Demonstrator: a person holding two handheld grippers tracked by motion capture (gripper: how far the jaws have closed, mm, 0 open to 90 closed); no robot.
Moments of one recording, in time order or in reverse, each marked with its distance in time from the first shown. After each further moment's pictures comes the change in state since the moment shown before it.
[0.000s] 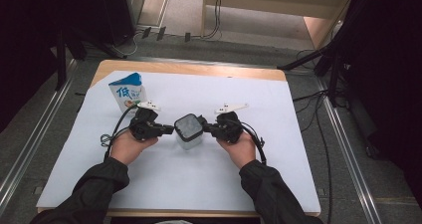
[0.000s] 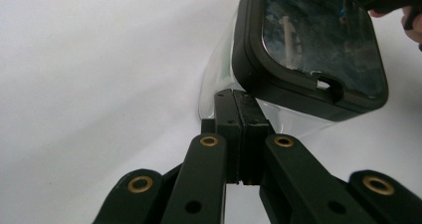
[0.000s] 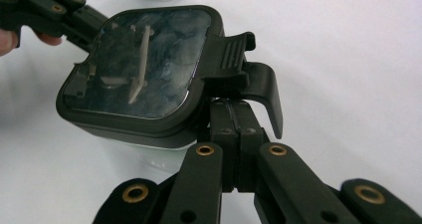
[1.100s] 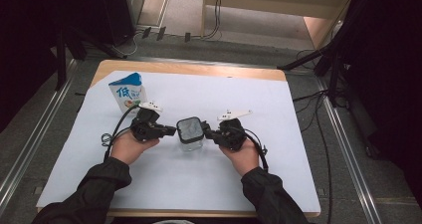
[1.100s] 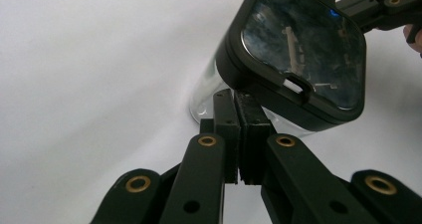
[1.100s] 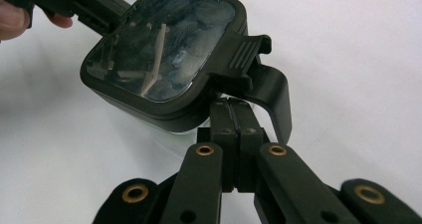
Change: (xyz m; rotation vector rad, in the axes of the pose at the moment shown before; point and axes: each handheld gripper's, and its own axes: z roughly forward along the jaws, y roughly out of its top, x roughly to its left) left arm -0.011 0.002 -0.004 0.013 -0.019 0.017; right arm 0.011 -0.014 -0.014 0.007 0.006 0.011
